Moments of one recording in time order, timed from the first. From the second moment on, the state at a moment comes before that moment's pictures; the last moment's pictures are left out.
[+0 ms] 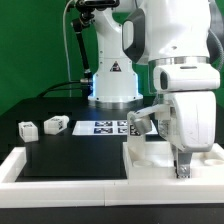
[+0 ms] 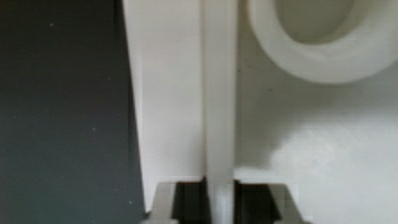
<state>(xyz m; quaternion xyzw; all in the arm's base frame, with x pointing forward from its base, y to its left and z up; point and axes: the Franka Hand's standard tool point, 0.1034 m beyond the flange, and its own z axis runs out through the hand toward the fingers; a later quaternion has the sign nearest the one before) 0.645 0.060 0.035 0.71 0.70 0.09 0.08</state>
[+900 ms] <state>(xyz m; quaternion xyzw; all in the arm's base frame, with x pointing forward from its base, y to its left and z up) 0.644 0.058 0.032 0.71 0.70 0.09 0.08</state>
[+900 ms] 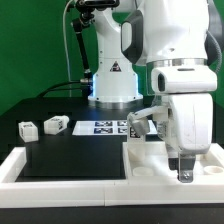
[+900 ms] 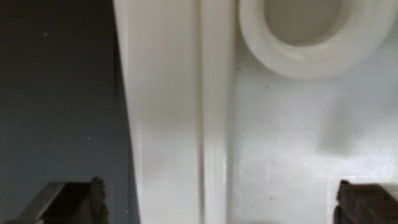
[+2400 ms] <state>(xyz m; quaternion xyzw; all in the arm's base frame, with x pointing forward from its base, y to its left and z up) 0.636 0.029 0.093 0.72 0.69 0.06 0.09</state>
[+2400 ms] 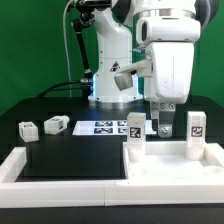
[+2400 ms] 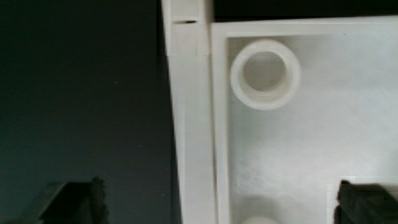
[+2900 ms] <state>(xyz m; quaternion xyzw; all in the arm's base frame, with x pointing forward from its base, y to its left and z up) 0.623 0.009 0.116 0.73 0.67 0.06 0.10</state>
